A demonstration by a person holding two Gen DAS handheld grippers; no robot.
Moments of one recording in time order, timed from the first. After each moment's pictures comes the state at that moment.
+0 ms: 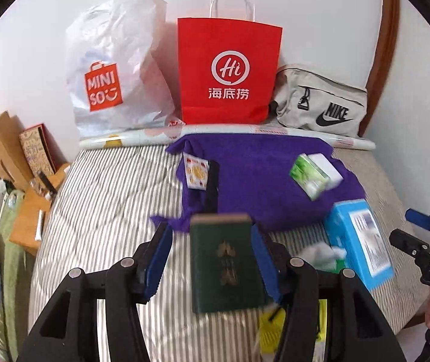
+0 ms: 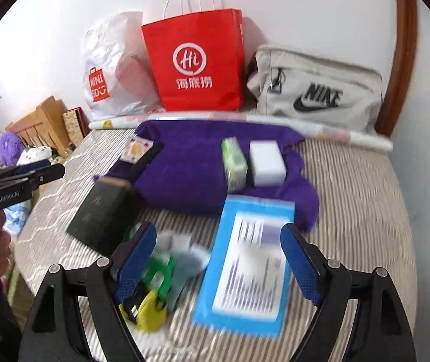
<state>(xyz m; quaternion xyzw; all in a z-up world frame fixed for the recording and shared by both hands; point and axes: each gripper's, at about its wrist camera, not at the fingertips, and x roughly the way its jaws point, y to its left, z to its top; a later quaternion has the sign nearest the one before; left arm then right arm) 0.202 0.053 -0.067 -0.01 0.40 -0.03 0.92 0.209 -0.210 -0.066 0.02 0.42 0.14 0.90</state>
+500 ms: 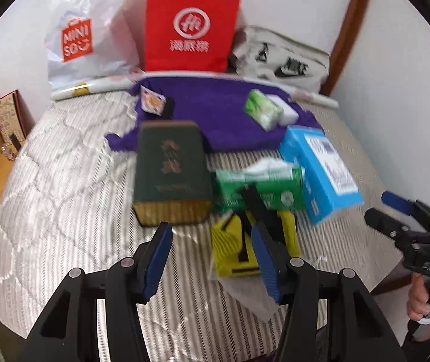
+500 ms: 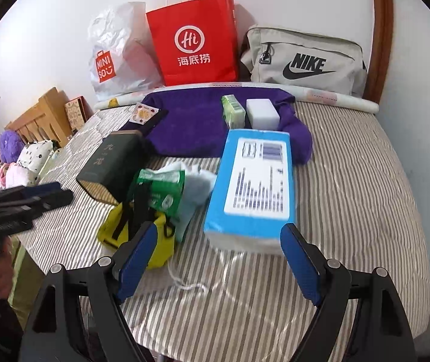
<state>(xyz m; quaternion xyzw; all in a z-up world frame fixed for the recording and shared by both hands) 0.131 0.020 -0.127 -0.02 0.45 -0.10 0.89 0.122 -0.216 -0.101 0.02 0.43 0.13 0.90</state>
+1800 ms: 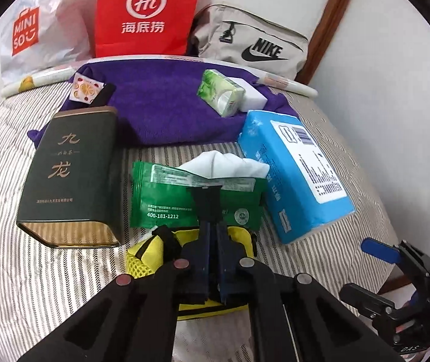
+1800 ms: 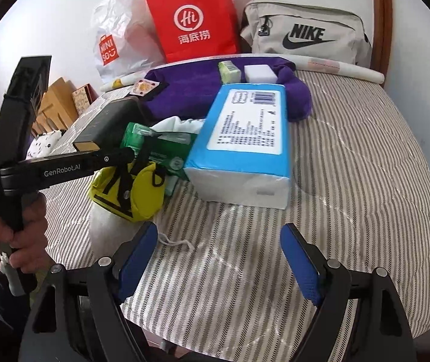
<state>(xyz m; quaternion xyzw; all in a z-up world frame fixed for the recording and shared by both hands) 0.167 -0.042 -0.164 -0.04 0.45 -0.16 0.88 0.106 -0.237 -0.148 0.04 0.45 0.15 0.88</state>
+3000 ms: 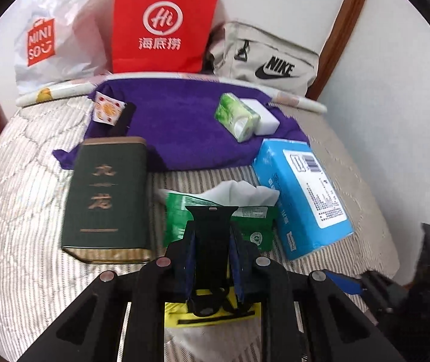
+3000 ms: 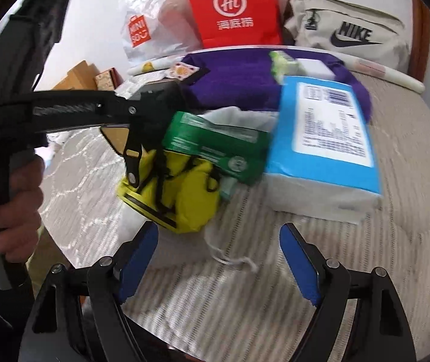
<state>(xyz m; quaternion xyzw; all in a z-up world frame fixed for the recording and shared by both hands) 0.174 -0.018 -0.128 -0.05 0.44 -0.13 0.89 0.119 -0.179 -0.158 0.03 0.46 0.21 0.86</state>
